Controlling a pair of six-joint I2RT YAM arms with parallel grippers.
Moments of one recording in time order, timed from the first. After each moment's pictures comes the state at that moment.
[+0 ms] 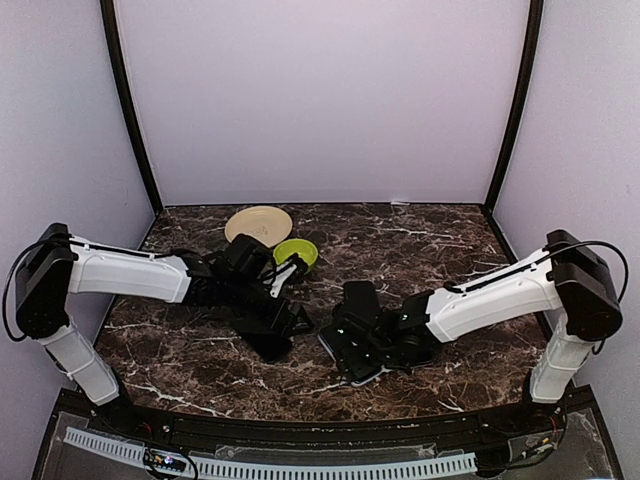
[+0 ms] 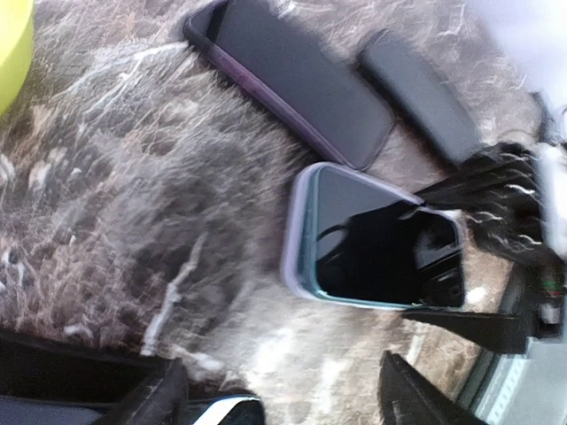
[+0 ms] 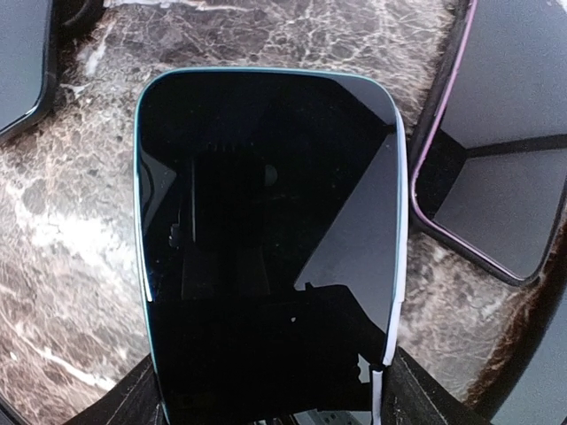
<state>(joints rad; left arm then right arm) -0.84 1.66 0.98 -0.25 0.28 -0.24 1.20 1.76 1.00 -0.41 0.24 0.57</state>
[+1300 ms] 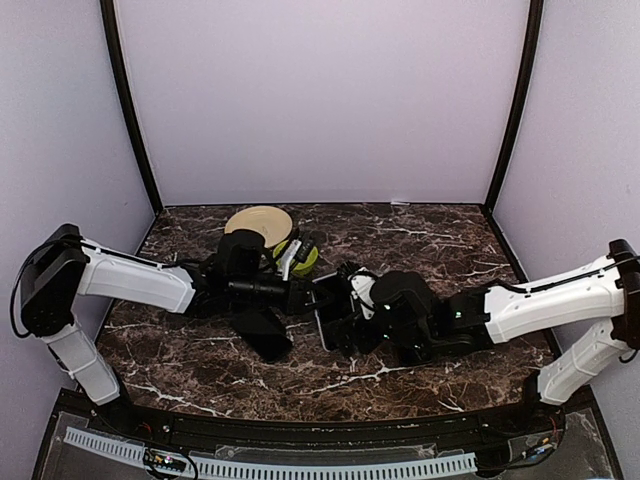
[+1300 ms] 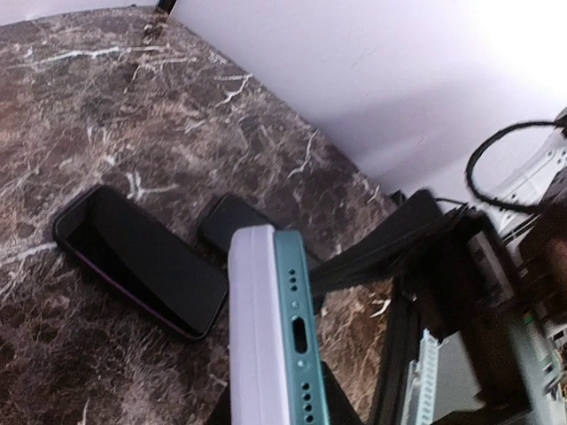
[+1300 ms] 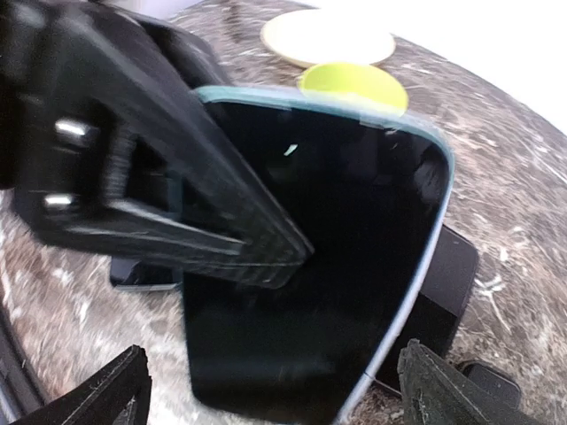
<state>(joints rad) -0.85 1.64 0.87 0.40 0.49 -0.47 1.22 1.46 0.84 -0.02 0.39 0.30</state>
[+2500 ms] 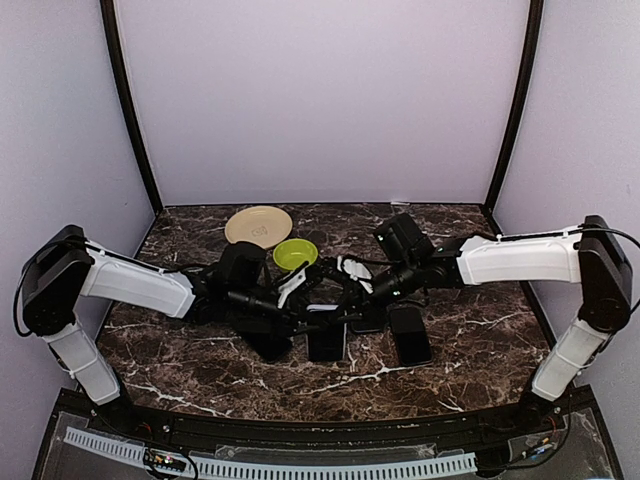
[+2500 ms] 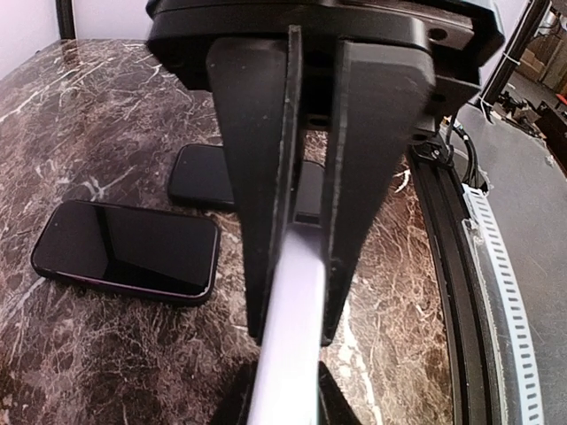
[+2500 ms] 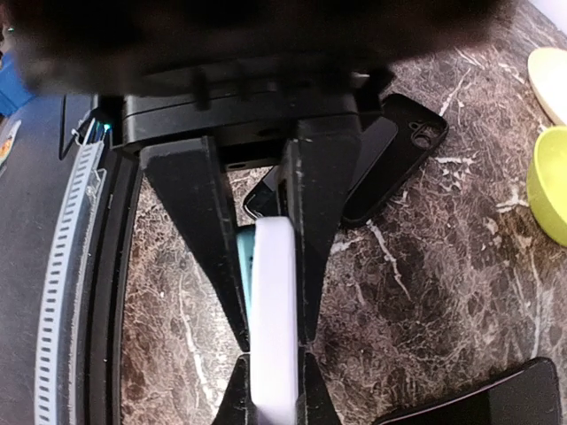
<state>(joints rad) -0.85 1.66 0.82 0.30 0.60 0.14 0.85 1.65 1.07 -0.25 -0.64 -0.33</state>
